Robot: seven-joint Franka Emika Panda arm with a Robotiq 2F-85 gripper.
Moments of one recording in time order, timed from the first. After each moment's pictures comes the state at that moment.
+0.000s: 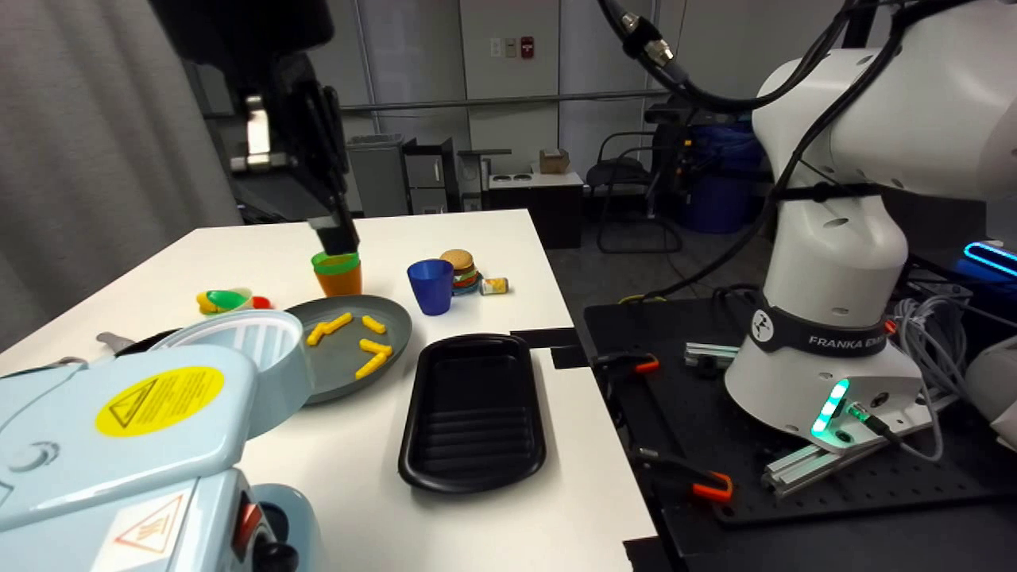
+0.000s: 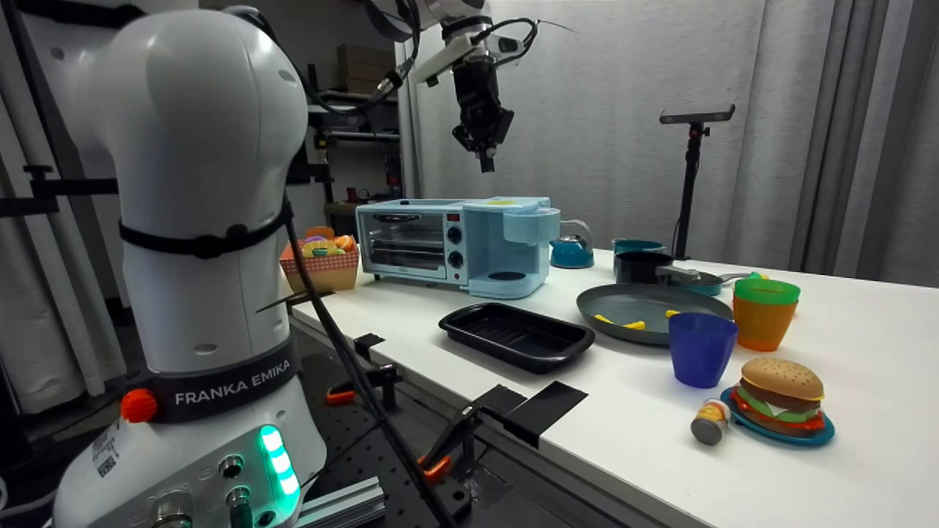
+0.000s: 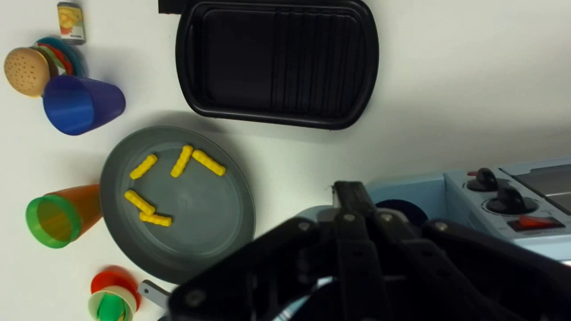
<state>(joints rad) 0.15 -0.17 0.14 -2.18 -0.19 1.92 0.30</state>
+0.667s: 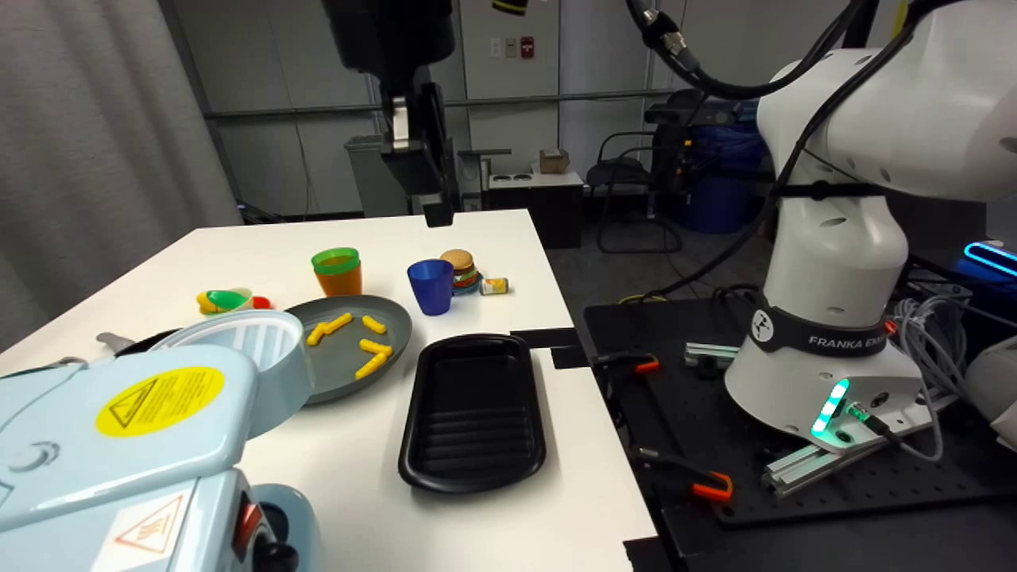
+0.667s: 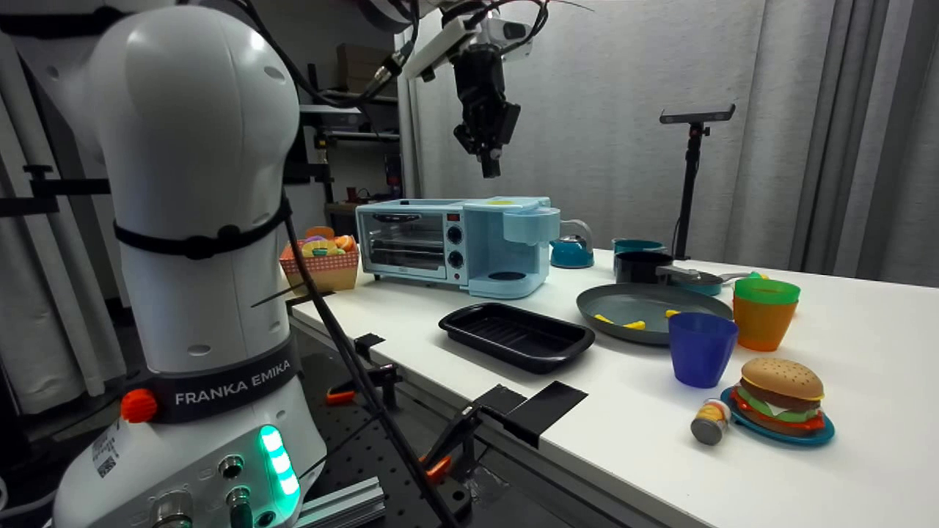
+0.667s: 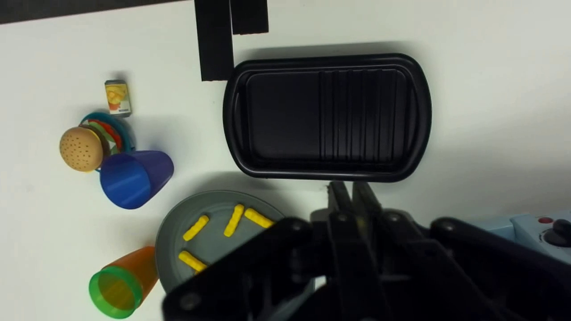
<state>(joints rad) 0.08 -0.37 0.11 -2.40 -0.19 1.93 0.30</state>
